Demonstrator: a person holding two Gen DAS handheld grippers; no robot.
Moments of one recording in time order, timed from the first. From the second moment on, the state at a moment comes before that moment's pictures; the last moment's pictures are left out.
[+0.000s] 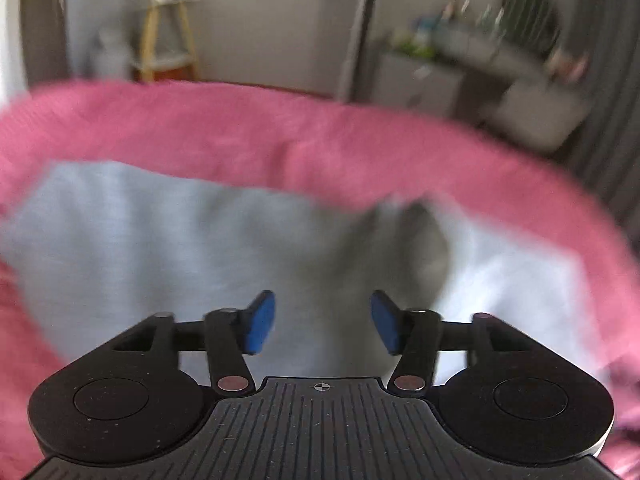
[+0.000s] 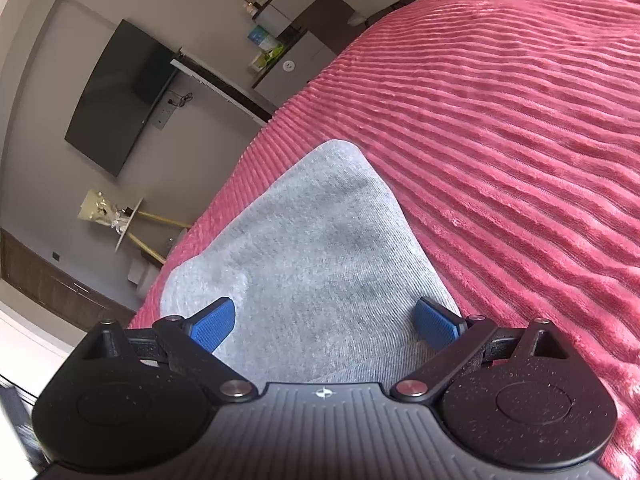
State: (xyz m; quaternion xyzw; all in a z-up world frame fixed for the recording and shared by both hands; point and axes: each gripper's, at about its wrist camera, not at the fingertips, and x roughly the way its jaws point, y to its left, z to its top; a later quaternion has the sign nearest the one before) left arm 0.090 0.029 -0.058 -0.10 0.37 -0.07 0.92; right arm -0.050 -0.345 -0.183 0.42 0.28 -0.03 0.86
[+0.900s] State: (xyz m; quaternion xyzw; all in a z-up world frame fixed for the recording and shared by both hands) left arm 0.086 -0.005 -0.113 -0.10 0.44 -0.17 0.88; right arm -0.043 -0.347 -0.191 0.42 0.27 -0.03 0.87
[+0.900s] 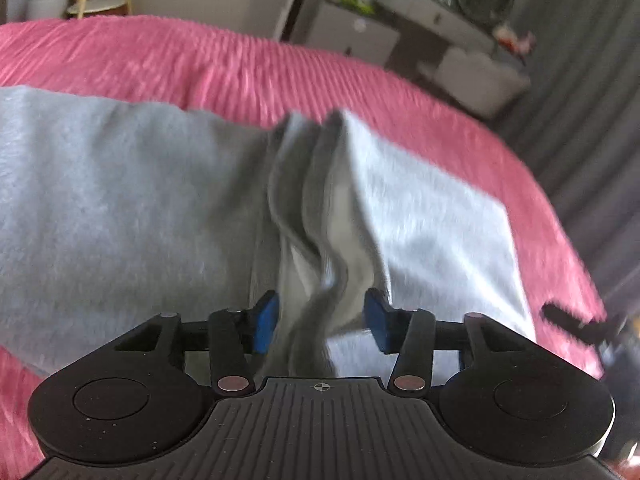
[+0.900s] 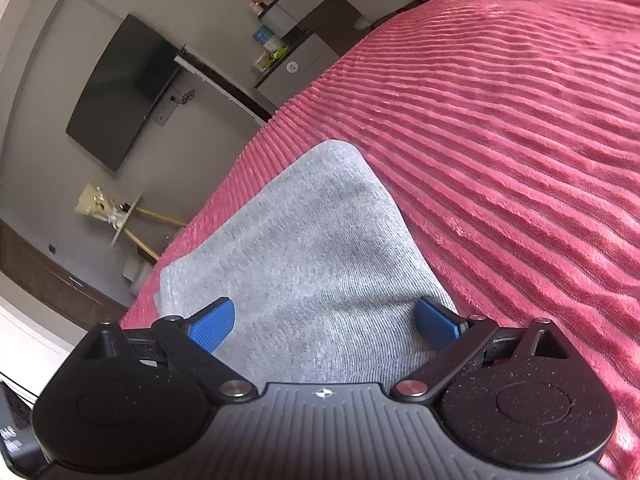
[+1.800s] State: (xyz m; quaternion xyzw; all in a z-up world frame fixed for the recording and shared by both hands) left arm 0.041 0.027 -0.105 0.10 0.41 -0.25 0.87; right arm -0.057 -0.346 -0.181 0.43 0.27 -0.04 0.86
